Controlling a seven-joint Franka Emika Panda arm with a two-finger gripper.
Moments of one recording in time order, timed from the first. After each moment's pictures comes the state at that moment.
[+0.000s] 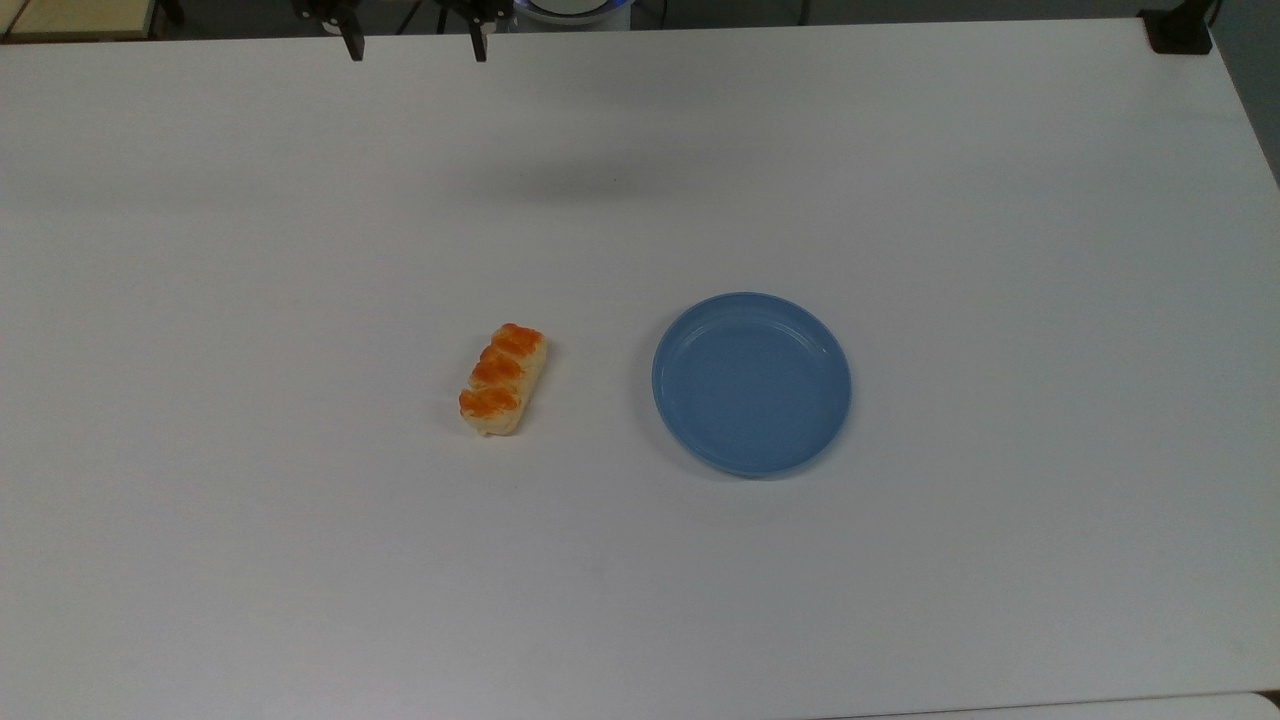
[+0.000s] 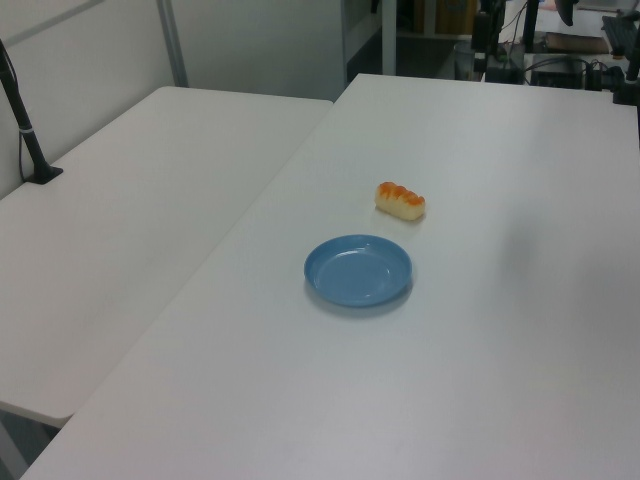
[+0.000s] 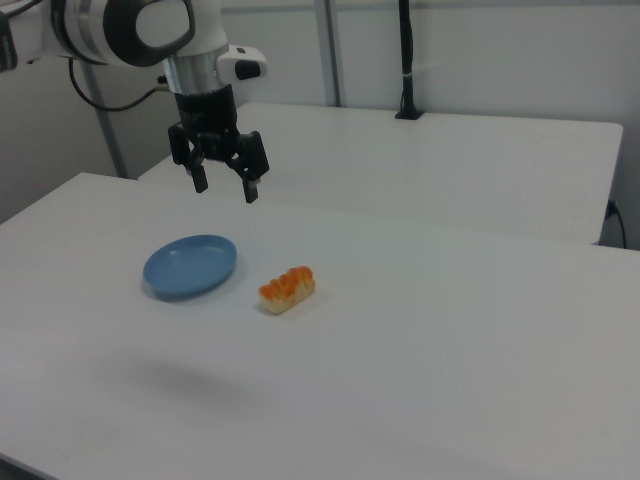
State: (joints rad) arm 0.00 0.03 -0.13 -1.58 0.00 1.62 -0.14
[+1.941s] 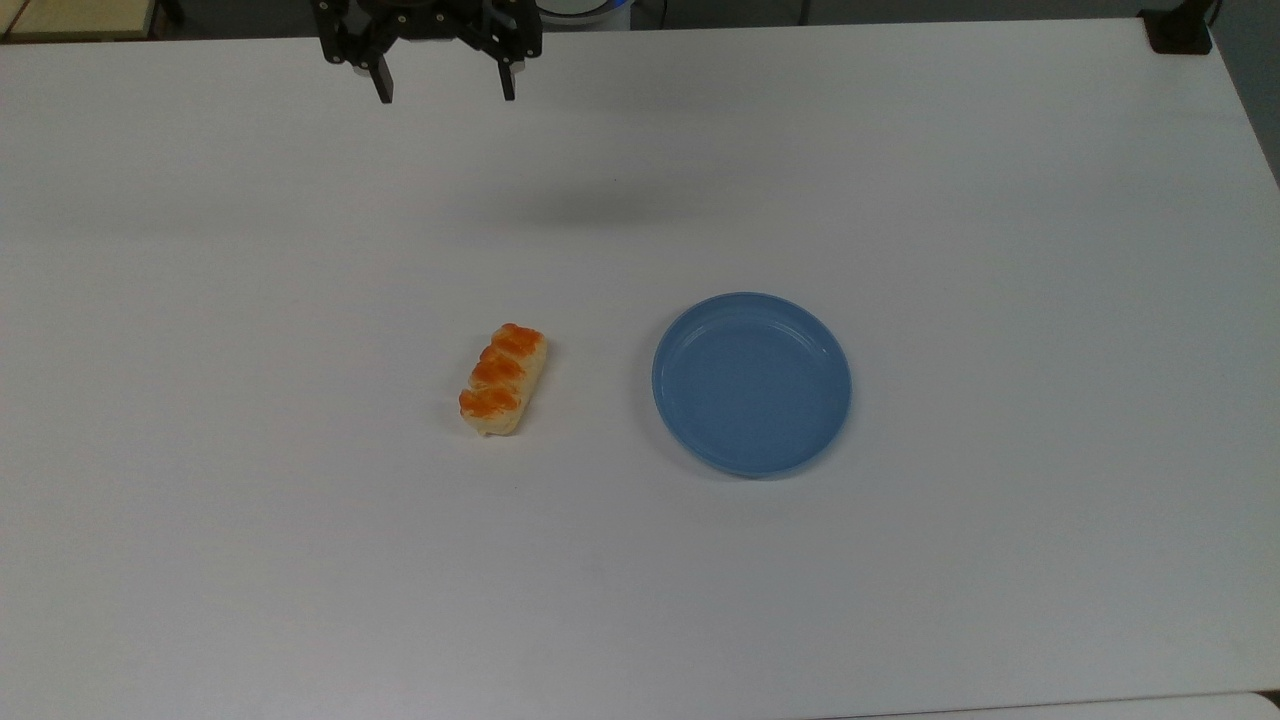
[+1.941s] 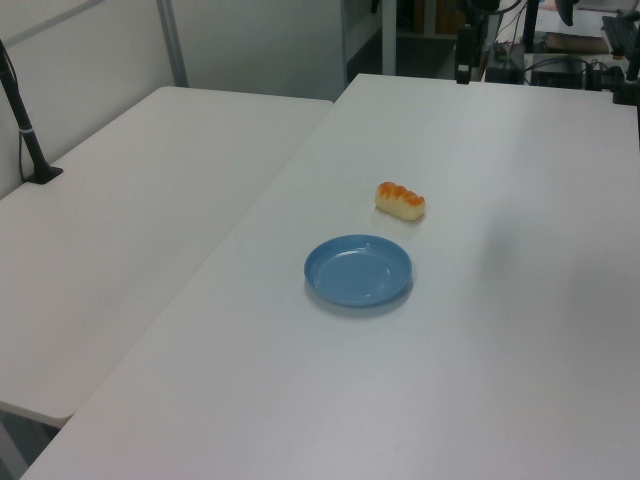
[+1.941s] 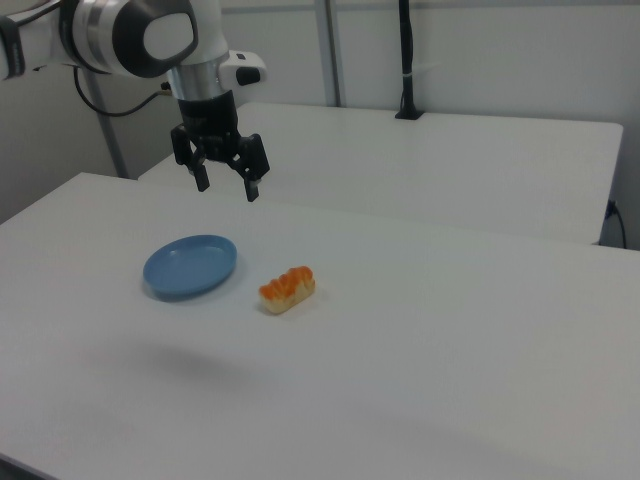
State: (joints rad) arm 0.02 0.07 -0.12 -1.58 0.03 1.70 -0.13
